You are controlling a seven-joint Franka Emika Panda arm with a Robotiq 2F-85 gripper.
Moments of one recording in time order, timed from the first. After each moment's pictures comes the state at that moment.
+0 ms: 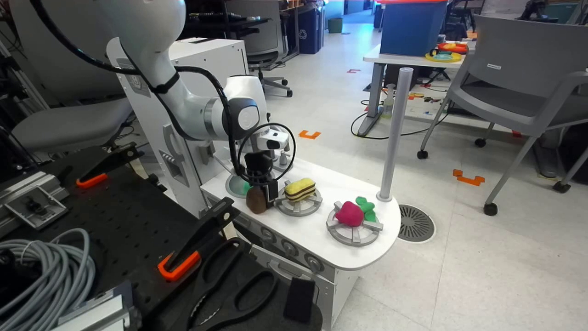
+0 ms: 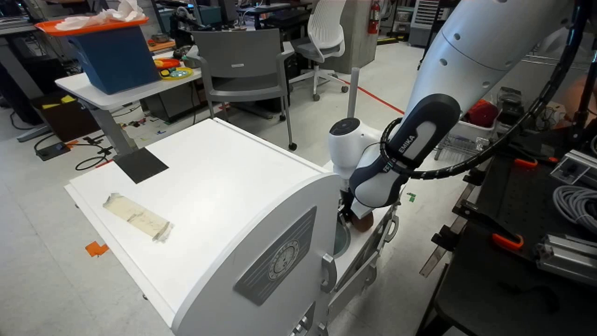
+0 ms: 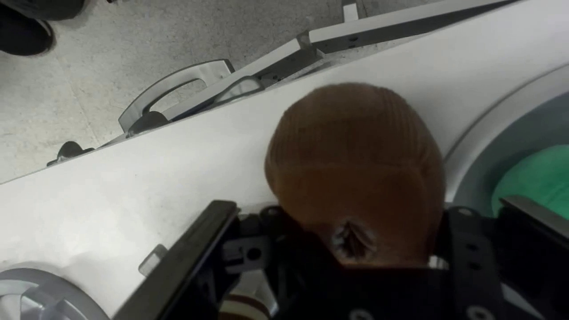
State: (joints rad) arm 0.29 1.37 -0.14 -1.41 -0.03 2.63 0.54
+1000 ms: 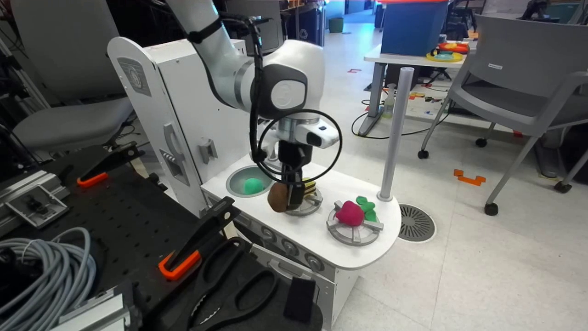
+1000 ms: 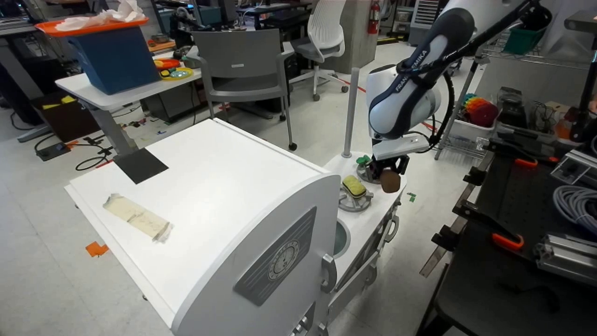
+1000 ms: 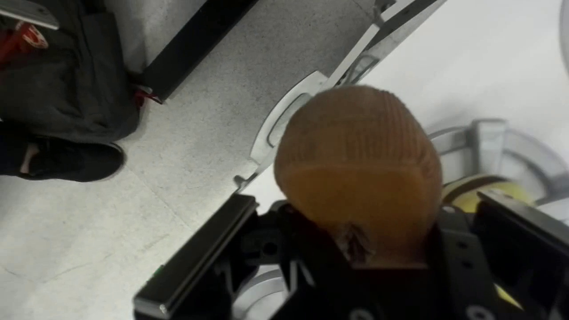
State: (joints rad) arm 0.07 1.14 -0.14 -1.63 0.17 2.52 0.55
